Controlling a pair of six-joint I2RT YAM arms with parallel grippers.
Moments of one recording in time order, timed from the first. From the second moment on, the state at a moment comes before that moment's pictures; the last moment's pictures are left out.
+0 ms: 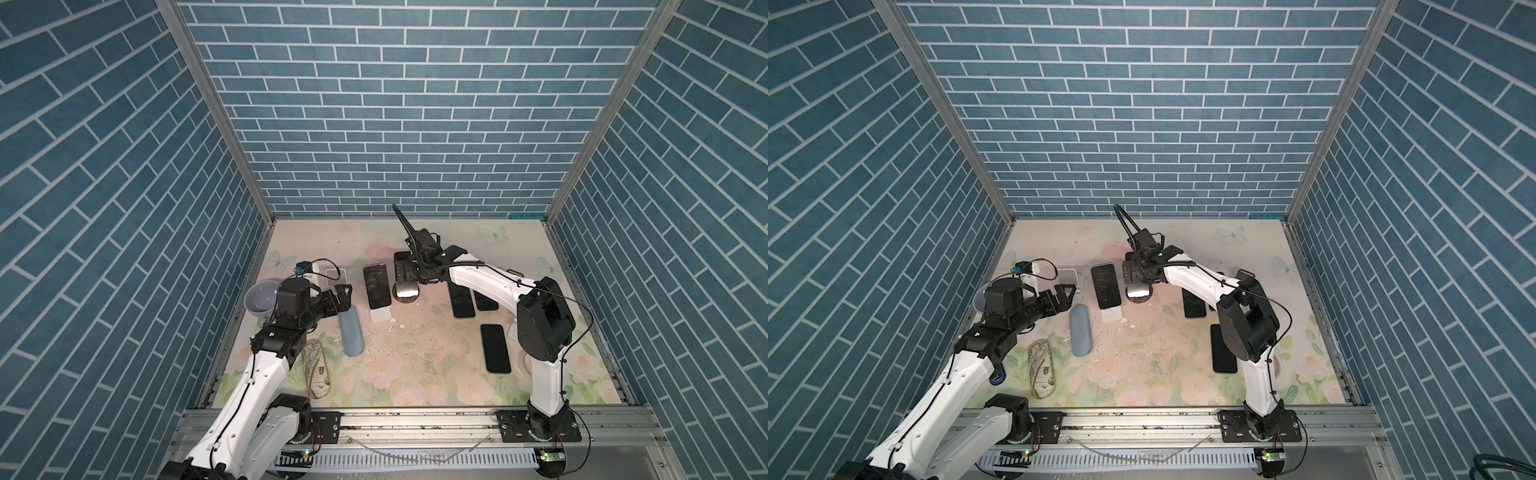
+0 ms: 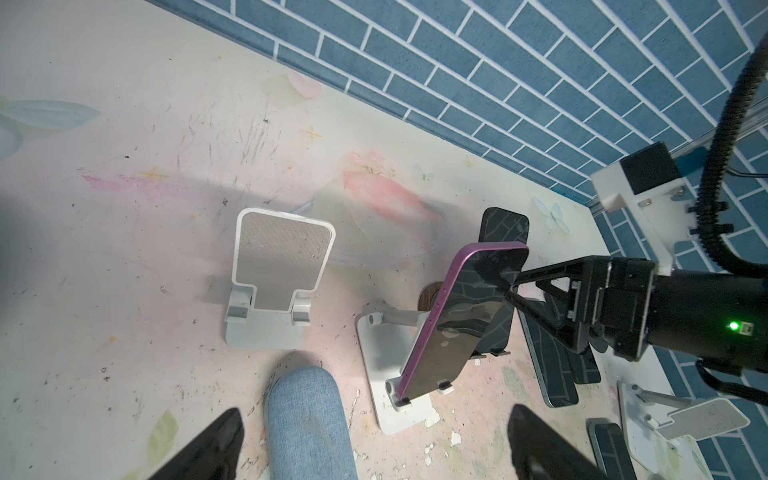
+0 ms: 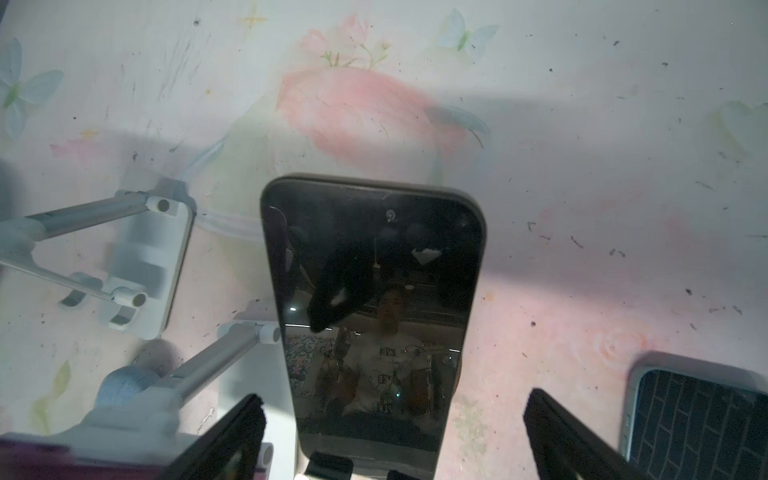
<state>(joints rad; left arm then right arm) -0.18 0.85 0.61 -0.30 0.19 -0.46 0.78 1.99 1.62 -0.58 0.10 0.45</state>
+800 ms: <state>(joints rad) -0.18 0.85 0.61 -0.29 0.20 -0.44 0.83 2.06 1.64 -0.56 0.22 0.50</state>
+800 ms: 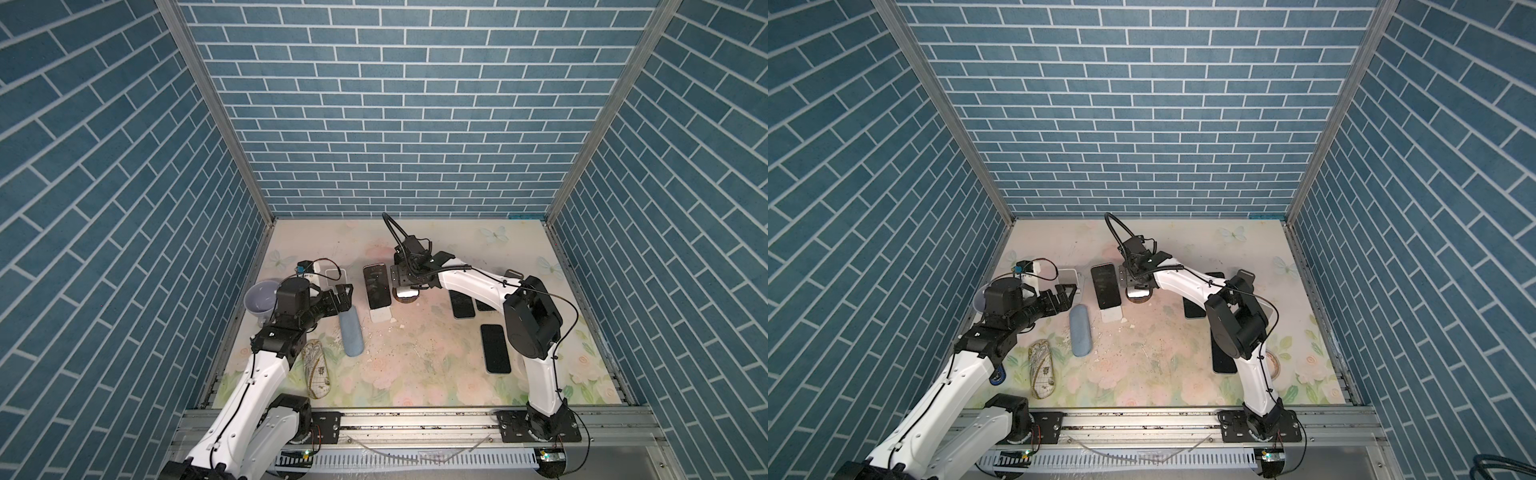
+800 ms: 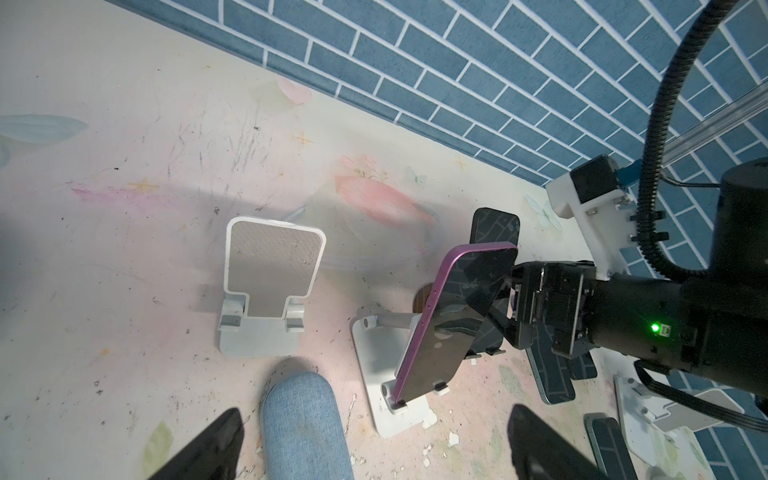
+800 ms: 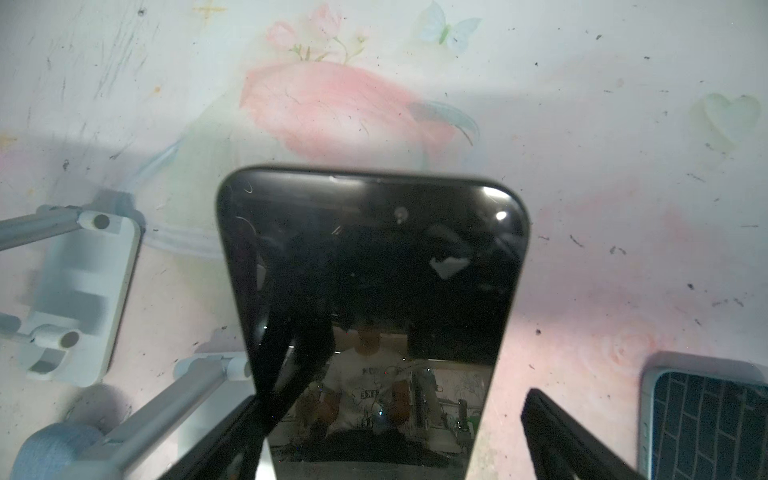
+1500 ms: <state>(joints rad) -0.18 0.85 0.61 -0.29 0.20 -0.43 0.84 2.10 1.67 -0.56 0.24 0.53</state>
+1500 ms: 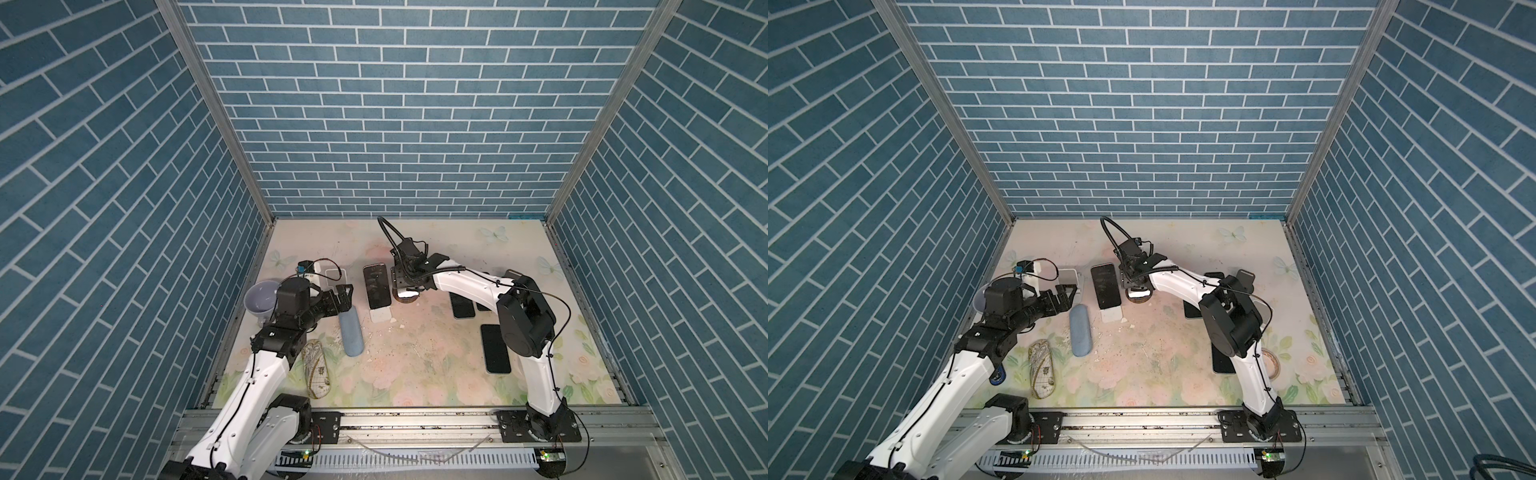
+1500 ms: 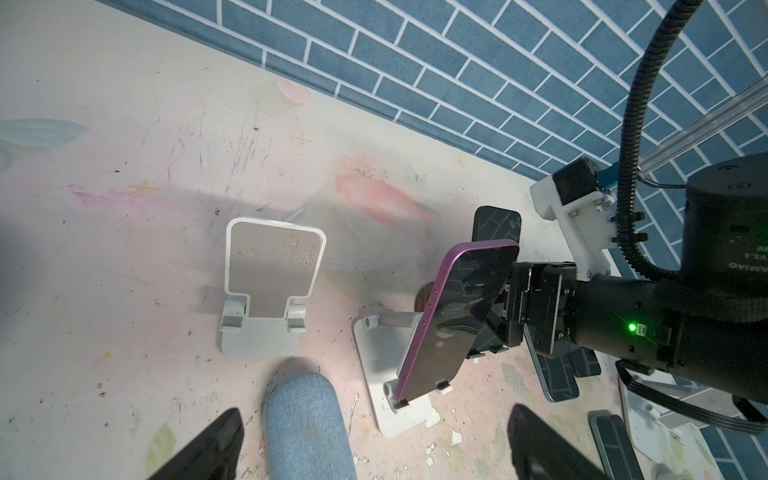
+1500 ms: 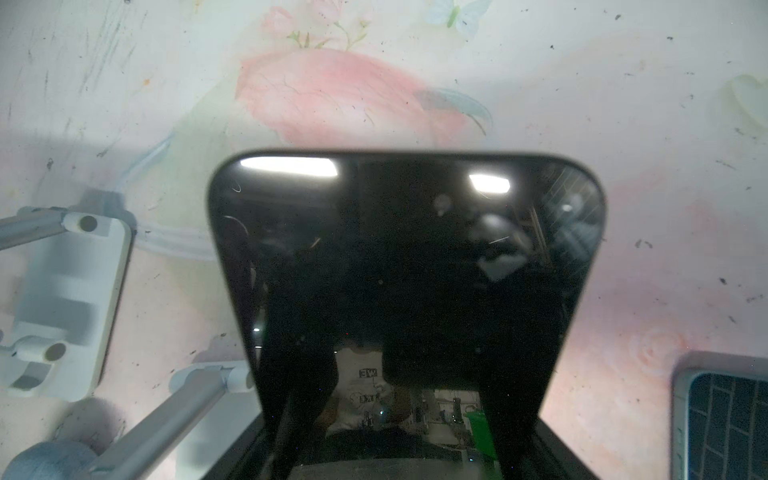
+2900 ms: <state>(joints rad) -0.18 0.85 0.62 -0.30 0.21 -0.43 0.77 1.63 1.21 -0.62 0.28 0.48</state>
